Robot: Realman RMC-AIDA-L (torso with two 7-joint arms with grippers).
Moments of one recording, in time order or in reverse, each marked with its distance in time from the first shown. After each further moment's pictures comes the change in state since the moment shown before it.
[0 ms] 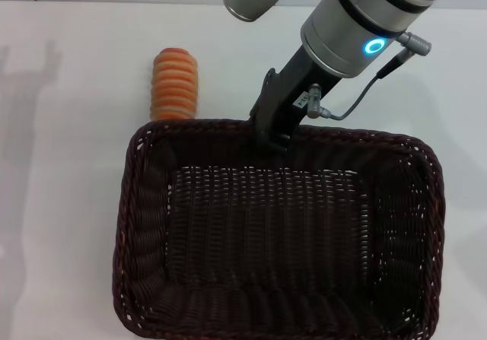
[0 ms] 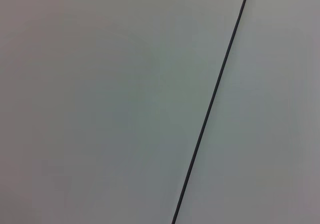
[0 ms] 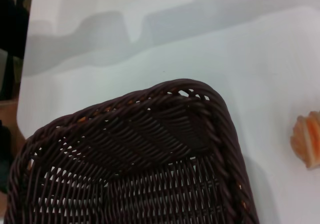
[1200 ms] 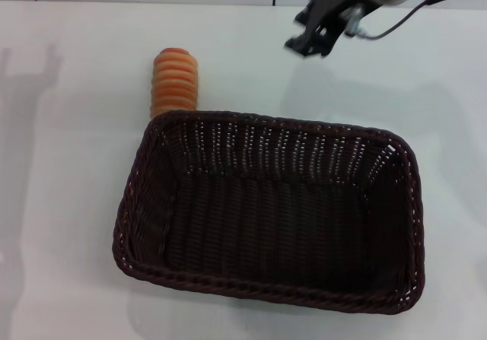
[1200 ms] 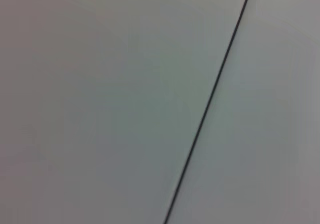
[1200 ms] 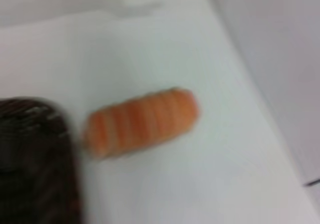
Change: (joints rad) left arm 0.014 0.000 0.021 -0.002 0.001 0.013 -0.036; right arm -0.147 -0.006 0.017 0.224 -0.333 -0.238 0.089
